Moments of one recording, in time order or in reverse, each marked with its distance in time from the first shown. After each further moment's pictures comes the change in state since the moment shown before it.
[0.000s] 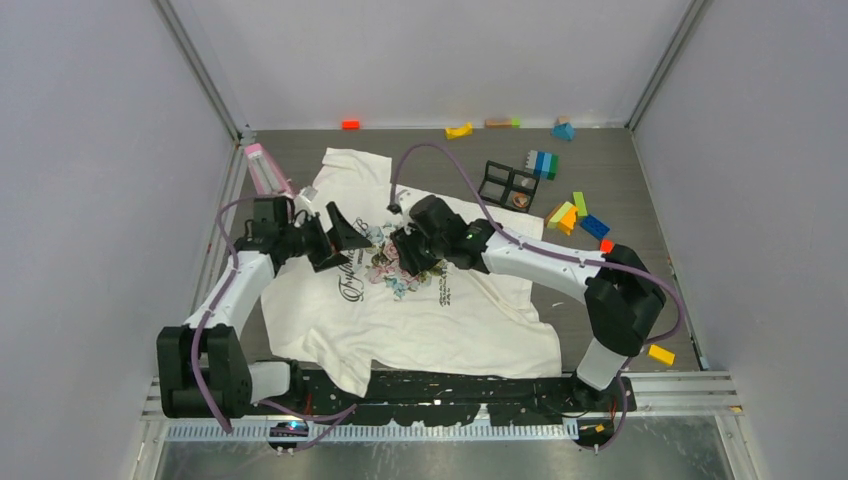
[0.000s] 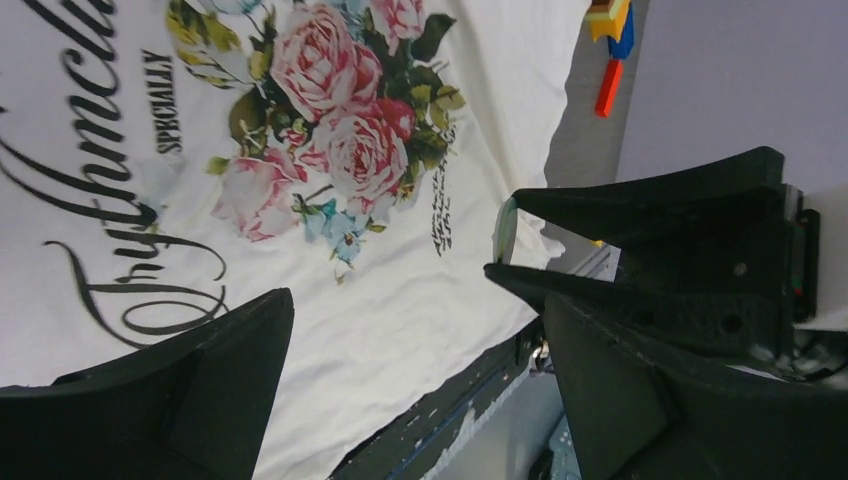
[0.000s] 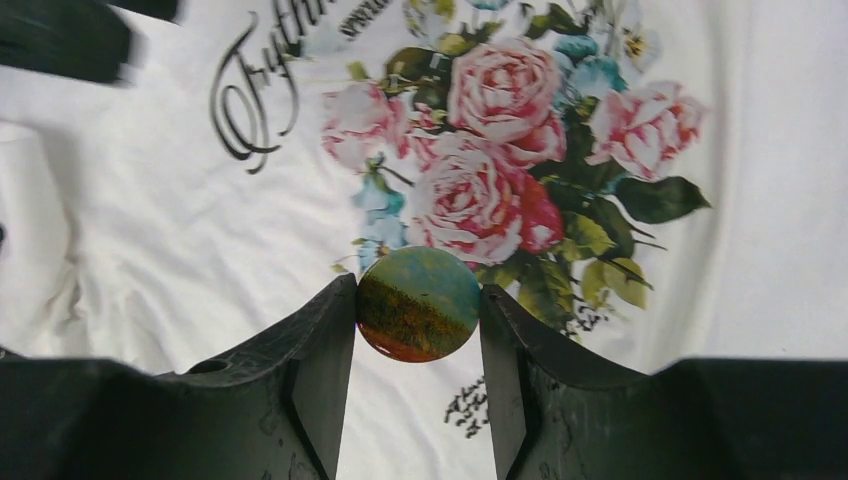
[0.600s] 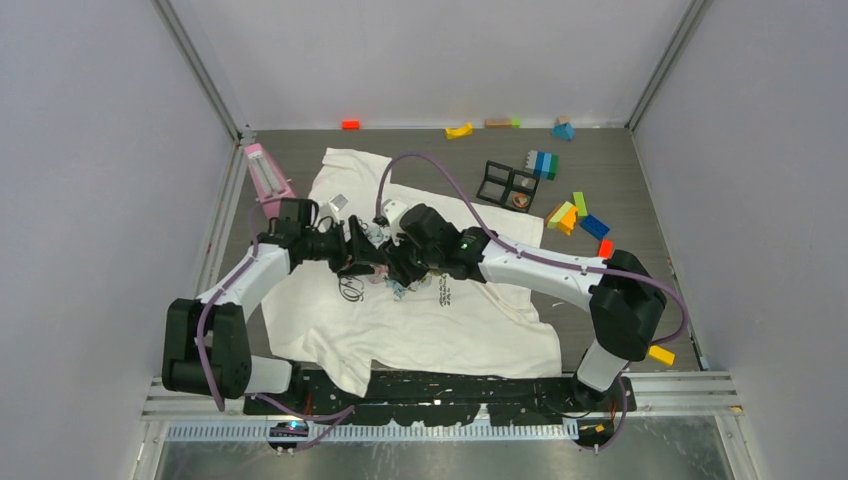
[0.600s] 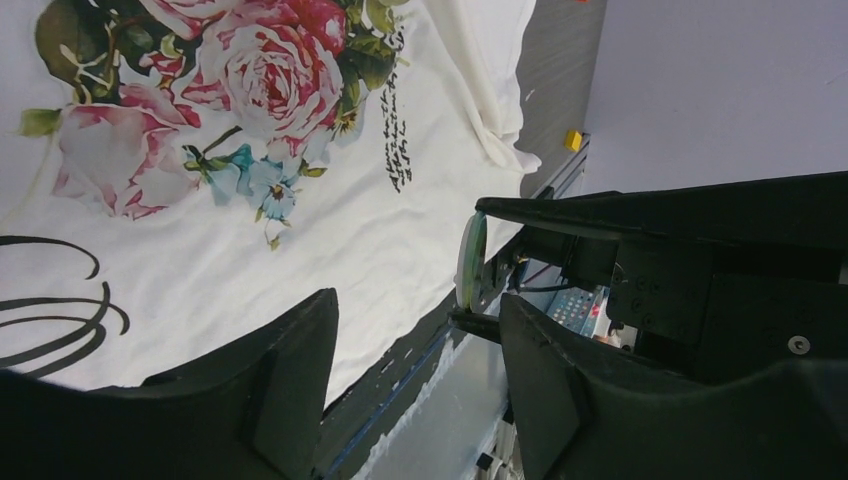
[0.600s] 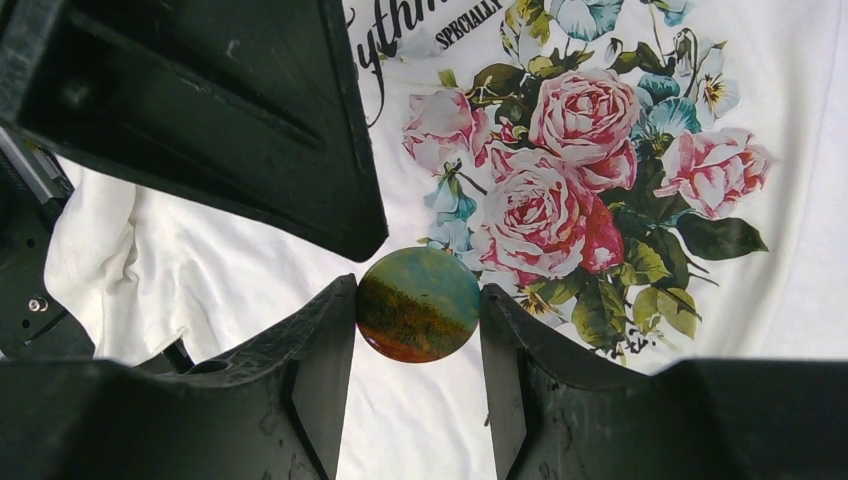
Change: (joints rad) left arm -0.143 0.116 -0.002 0.019 0.135 0.002; right arm 0.116 -0.030 0.010 0.021 -0.030 -0.050
